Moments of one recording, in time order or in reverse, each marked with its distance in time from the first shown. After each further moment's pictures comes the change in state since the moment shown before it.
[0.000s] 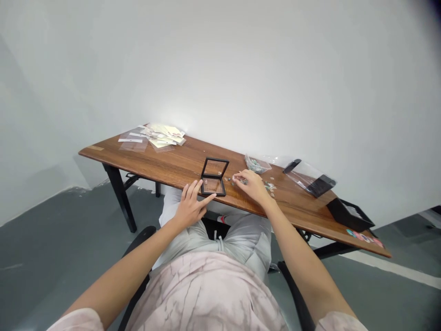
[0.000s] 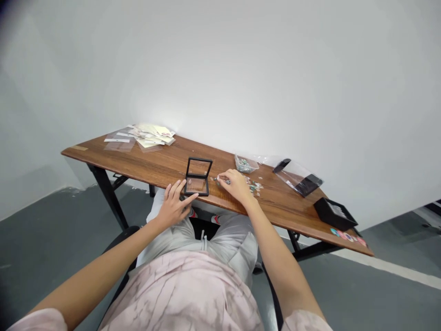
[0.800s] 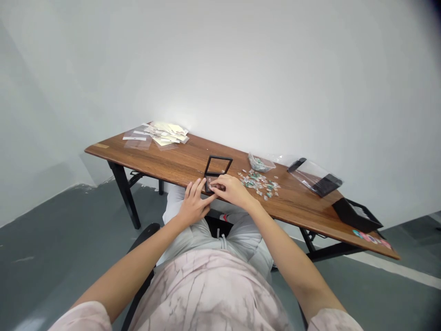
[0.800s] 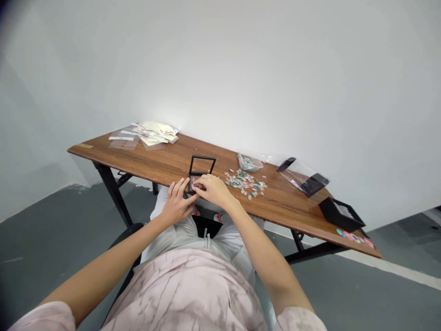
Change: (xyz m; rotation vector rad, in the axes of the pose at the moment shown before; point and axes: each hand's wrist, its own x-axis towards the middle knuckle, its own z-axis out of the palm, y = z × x) left_hand 0.000 -0.001 0.001 0.013 -0.013 -0.018; right_hand 0.020 -0.081 0.036 0.111 -0.177 -0.182
